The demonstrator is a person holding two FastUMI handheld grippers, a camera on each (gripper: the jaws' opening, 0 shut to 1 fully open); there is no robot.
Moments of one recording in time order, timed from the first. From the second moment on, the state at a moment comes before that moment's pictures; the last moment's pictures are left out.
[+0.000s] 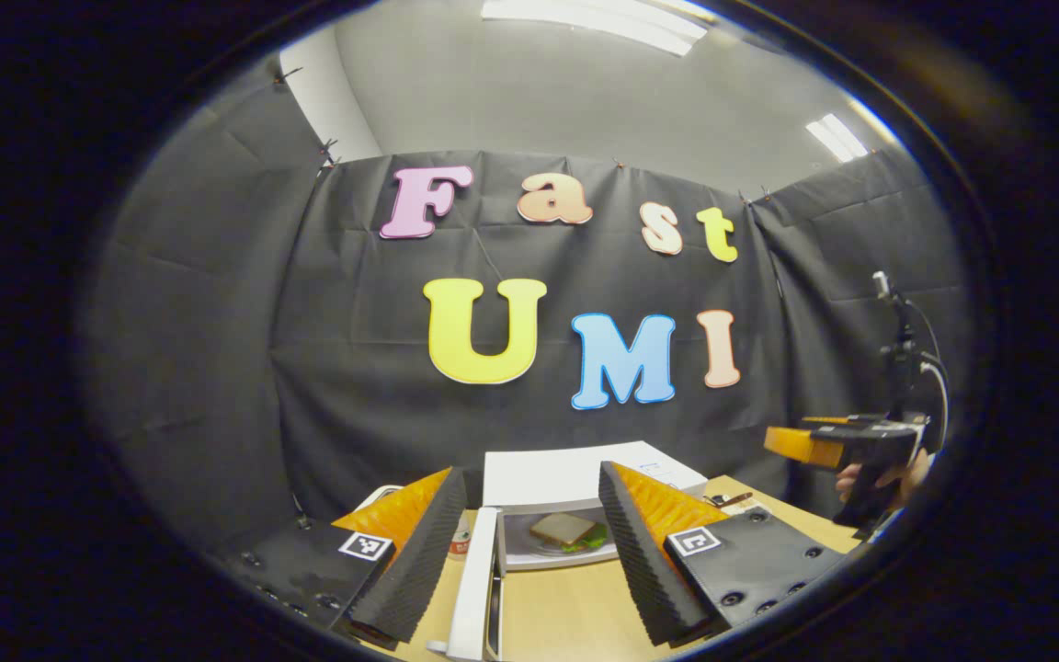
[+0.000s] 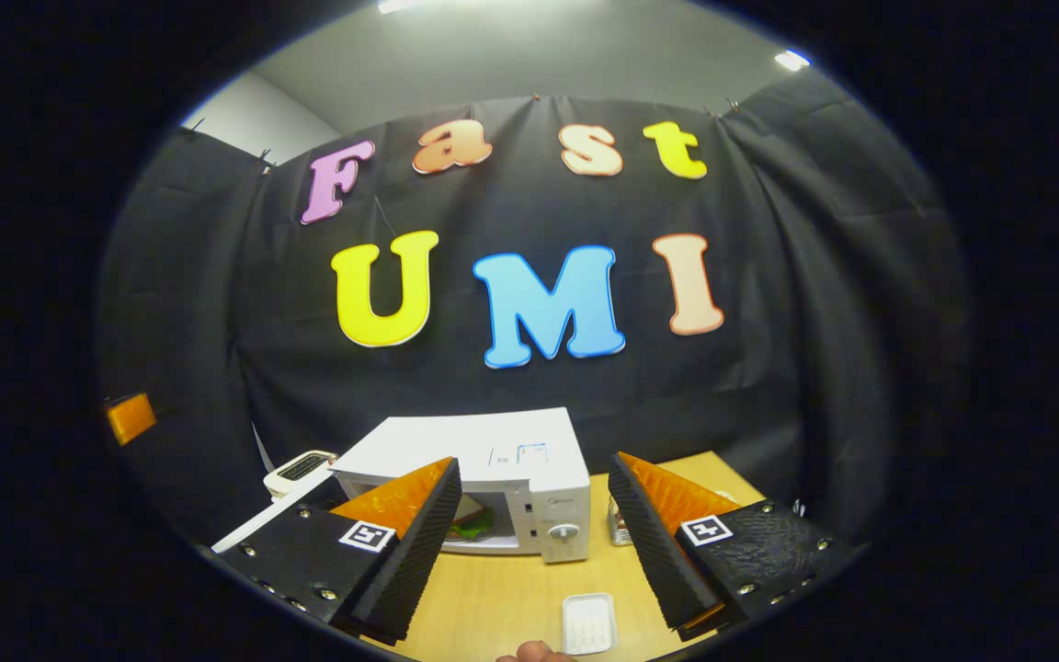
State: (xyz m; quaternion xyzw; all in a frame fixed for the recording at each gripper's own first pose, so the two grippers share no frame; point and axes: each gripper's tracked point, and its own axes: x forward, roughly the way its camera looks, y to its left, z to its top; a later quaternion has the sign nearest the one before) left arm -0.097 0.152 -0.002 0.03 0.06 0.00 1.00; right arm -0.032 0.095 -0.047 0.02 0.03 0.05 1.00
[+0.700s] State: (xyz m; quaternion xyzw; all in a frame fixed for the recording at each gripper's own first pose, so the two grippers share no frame) left arm -0.167 0.220 -0.046 0.05 0.11 0.08 0.99; right arm -0.074 0.080 -0.015 0.04 0.01 0.03 1.00
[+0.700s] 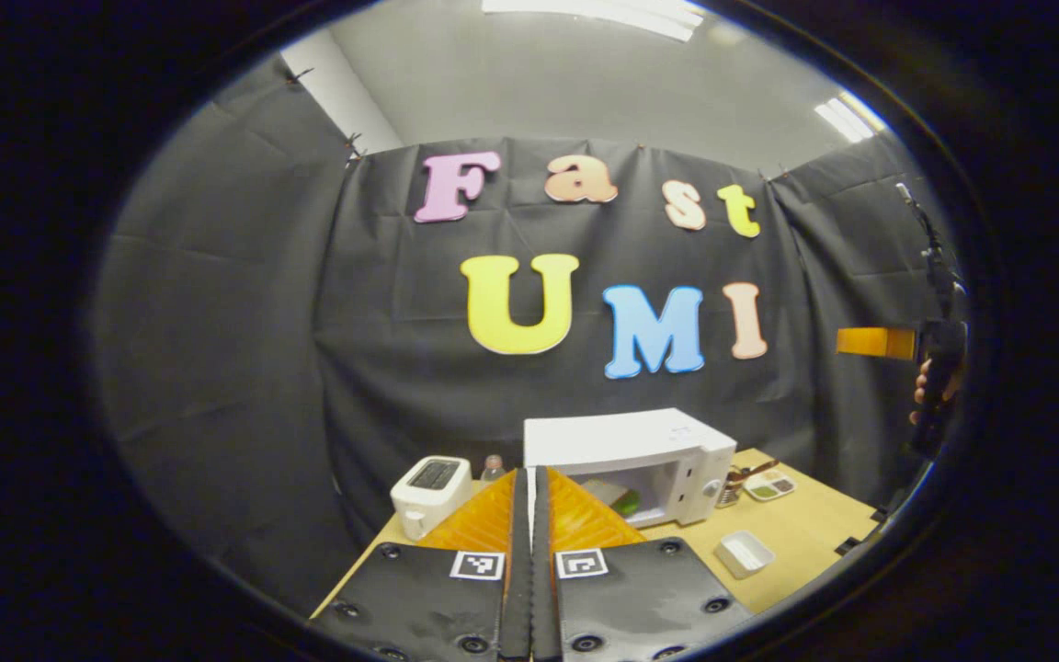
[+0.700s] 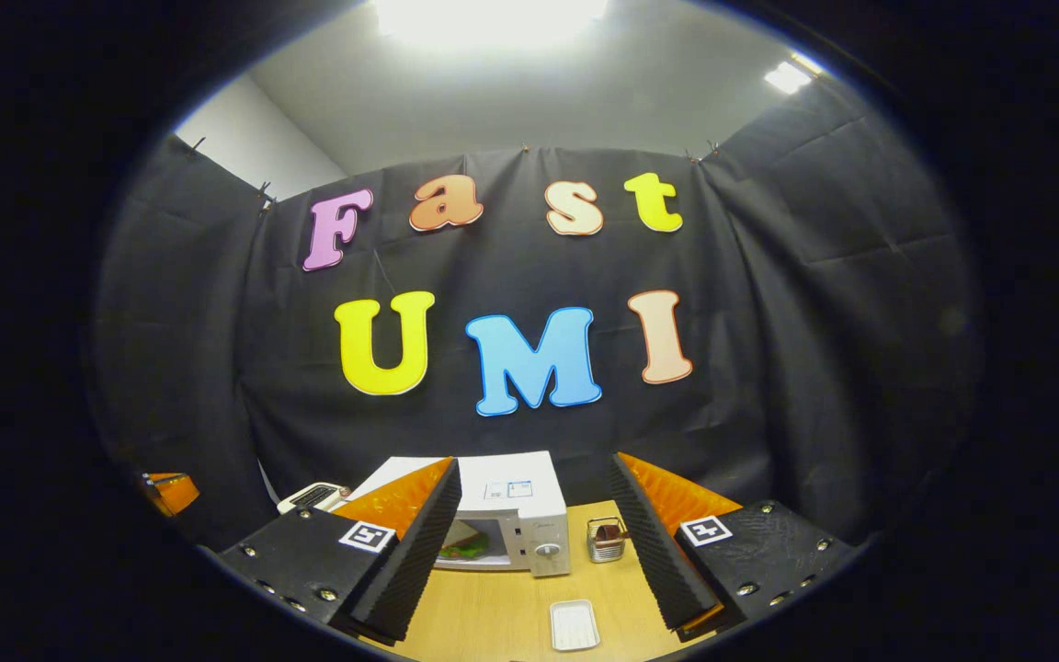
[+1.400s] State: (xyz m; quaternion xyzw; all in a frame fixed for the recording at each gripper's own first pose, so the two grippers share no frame) left arm -0.208 0.272 -0.213 0.02 0.27 0.10 0.96; right arm -0.052 0.080 -0.022 0.03 0.03 0.04 1.00
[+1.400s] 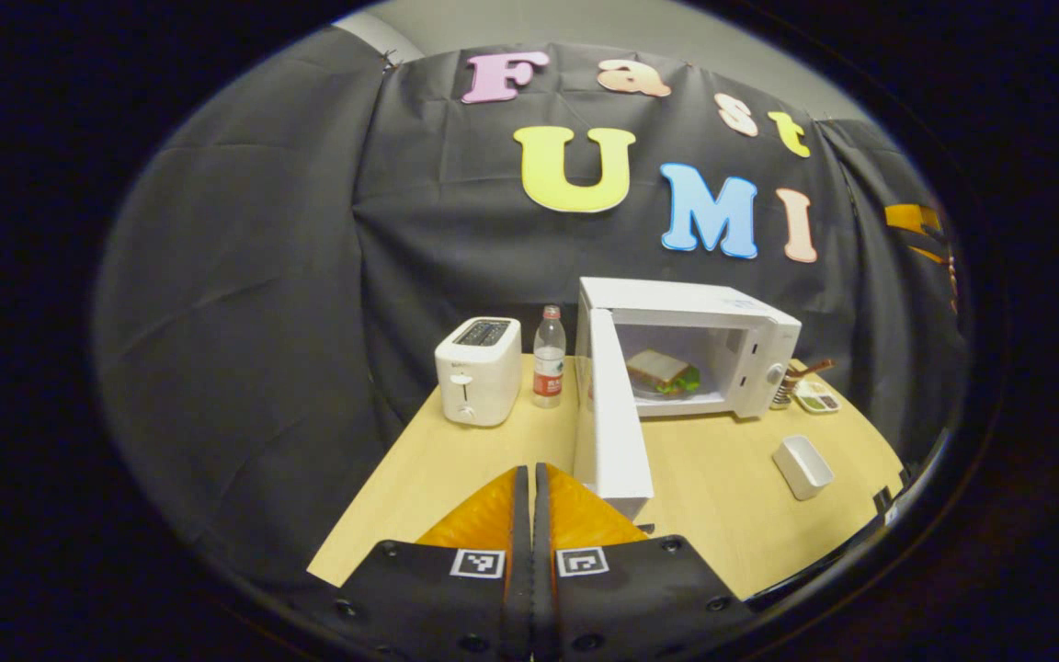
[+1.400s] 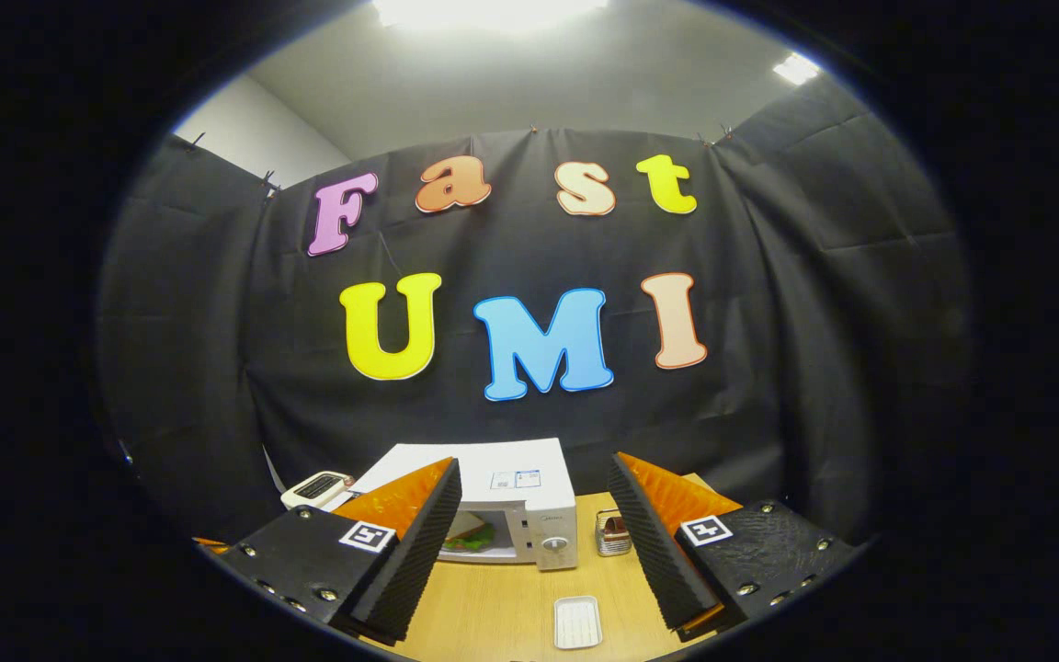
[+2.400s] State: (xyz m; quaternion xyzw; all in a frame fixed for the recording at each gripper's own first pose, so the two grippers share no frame) left arm -0.156 0.087 -0.239 -0.04 0.30 -0.03 0.95; right arm 0.001 0.020 -0.034 0.03 0.04 0.04 1.00
